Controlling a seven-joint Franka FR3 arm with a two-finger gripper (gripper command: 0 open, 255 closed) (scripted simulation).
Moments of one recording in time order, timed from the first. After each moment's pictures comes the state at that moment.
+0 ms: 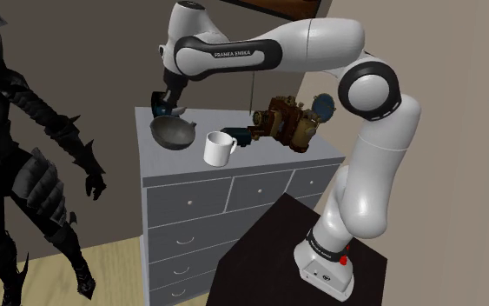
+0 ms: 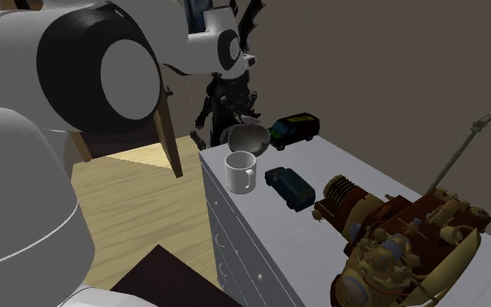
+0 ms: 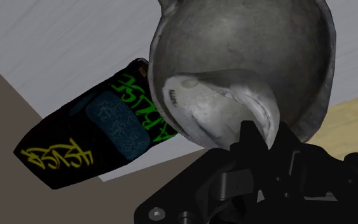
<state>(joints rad) 0.41 0.17 -0.15 -1.70 -0.11 2.12 -0.21</state>
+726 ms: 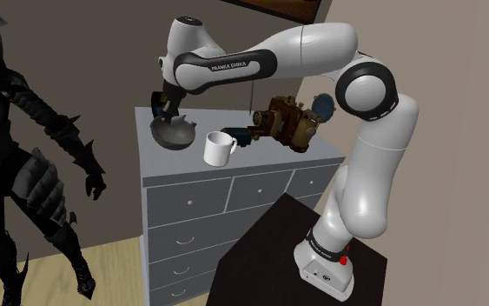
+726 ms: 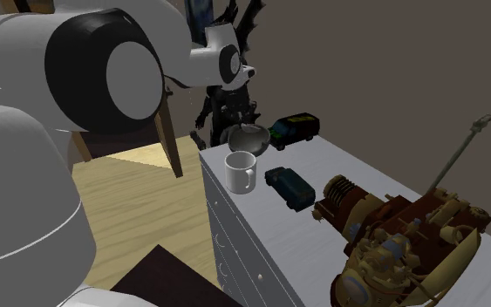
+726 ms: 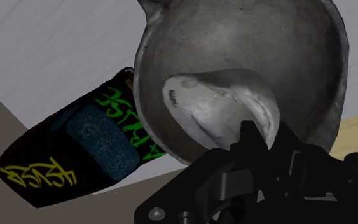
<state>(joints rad) 0.41 0.19 -0.15 -1.77 -0.12 2.20 -0.20</state>
